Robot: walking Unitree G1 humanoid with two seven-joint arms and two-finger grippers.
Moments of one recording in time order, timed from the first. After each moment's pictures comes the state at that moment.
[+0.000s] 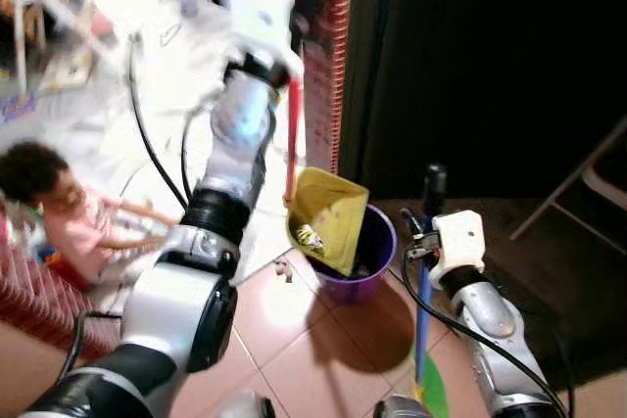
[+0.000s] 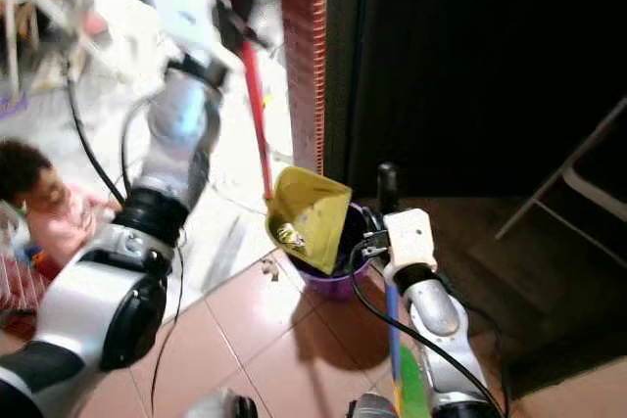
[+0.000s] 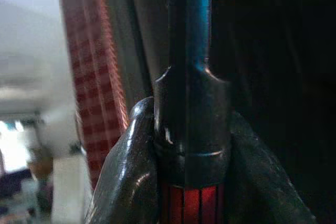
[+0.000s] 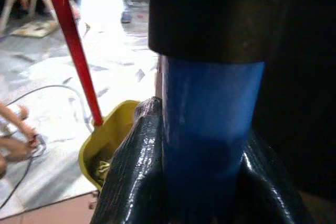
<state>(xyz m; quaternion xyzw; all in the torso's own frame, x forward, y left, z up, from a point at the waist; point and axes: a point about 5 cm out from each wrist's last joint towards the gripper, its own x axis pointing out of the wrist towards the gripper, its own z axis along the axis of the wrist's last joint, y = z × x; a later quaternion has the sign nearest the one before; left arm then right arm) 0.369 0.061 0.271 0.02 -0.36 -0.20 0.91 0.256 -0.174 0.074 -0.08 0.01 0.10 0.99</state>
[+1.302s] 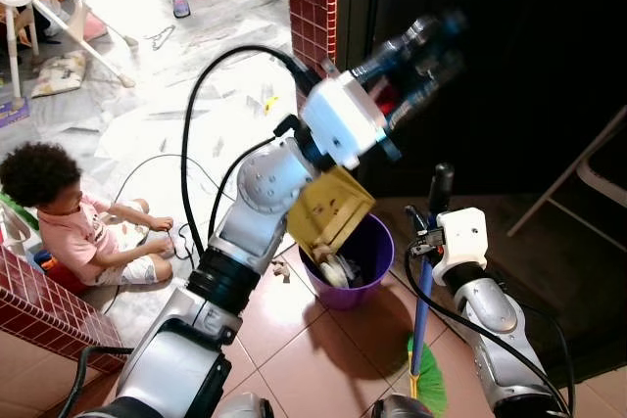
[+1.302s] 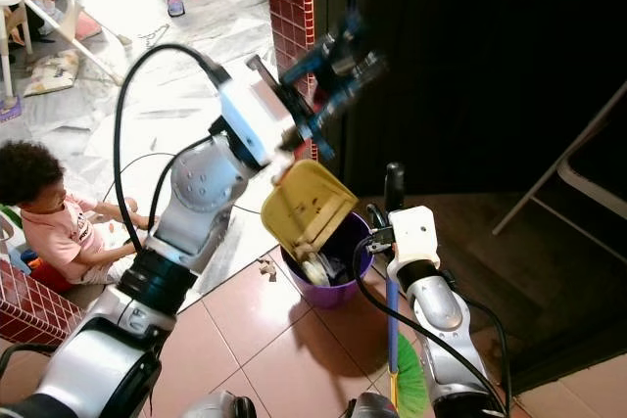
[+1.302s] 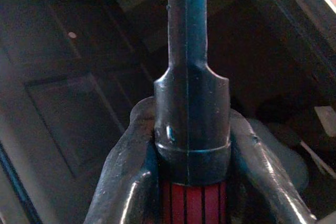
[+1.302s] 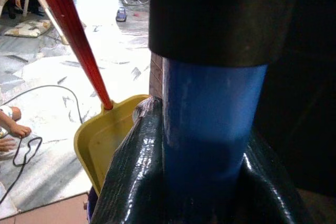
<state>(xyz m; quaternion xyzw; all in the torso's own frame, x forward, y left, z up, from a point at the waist) 0.292 0.010 0.258 0.10 -0.44 -0.44 0.78 0.264 -0.177 0.073 -0.08 0.01 0.10 0.99</state>
